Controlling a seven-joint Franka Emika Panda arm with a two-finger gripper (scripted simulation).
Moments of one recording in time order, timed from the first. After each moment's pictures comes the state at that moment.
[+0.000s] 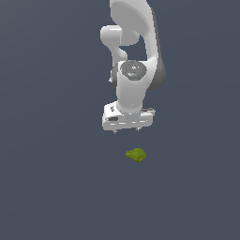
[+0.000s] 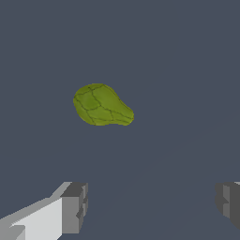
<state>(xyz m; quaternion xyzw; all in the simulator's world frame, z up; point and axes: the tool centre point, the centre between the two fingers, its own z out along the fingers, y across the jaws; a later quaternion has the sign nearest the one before) 0.004 0.029 0.157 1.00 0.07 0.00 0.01</state>
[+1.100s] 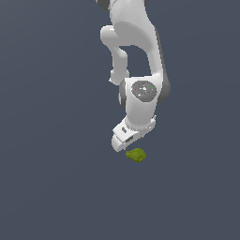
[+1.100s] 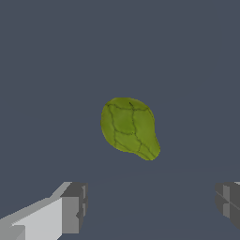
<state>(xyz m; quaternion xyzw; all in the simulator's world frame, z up) 0.039 0.059 0.118 0.95 0.30 0.00 0.01</state>
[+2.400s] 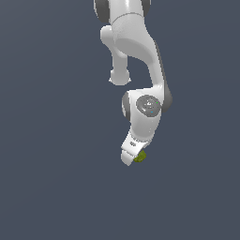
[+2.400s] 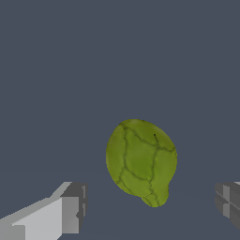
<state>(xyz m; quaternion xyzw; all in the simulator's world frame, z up) 0.060 0.079 0.083 0.89 0.45 0.00 0.00</state>
